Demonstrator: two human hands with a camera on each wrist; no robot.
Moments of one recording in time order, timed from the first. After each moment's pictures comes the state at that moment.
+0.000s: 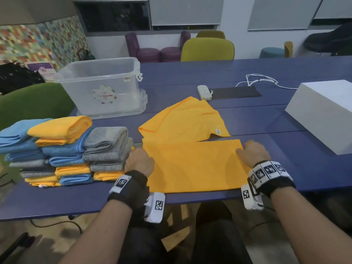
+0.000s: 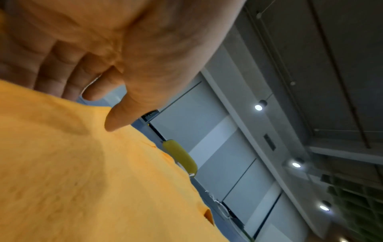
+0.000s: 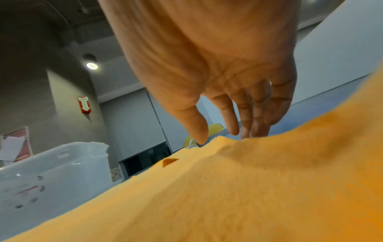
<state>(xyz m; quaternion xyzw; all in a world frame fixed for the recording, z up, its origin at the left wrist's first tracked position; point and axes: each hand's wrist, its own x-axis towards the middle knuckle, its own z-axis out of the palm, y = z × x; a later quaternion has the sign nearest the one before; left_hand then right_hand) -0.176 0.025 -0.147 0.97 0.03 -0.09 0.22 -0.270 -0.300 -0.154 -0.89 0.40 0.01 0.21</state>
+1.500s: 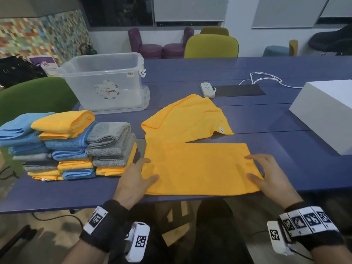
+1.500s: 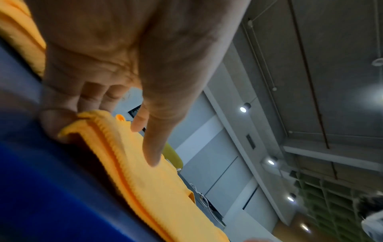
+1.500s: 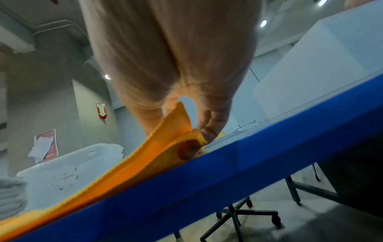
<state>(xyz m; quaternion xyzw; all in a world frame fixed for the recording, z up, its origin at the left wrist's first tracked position) -0.227 0.081 -0.170 0.94 -0.13 -0.07 0.31 -0.364 -0.311 -0.192 -0.93 0.15 -0.10 0.31</state>
